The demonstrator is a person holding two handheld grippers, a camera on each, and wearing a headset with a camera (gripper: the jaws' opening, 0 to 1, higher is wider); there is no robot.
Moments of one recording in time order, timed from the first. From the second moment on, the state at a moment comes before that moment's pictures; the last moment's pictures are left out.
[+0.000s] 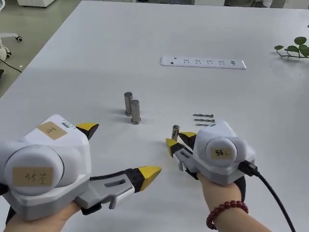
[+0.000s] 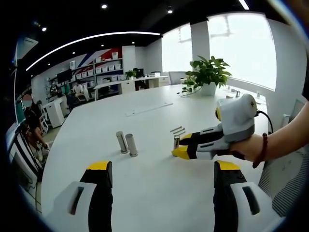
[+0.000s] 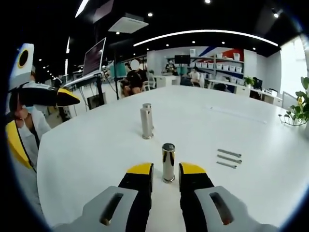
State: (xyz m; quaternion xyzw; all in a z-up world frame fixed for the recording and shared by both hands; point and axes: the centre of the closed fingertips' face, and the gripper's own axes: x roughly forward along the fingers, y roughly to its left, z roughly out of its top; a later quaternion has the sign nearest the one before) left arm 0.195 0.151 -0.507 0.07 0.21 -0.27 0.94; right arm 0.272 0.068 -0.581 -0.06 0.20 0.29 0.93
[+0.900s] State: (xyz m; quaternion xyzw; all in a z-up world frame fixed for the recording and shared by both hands) left arm 0.194 0.156 -0.500 0.07 0.20 -0.25 0.94; right arm 0.254 0.044 -0.538 -0.10 0.22 0.43 0.87
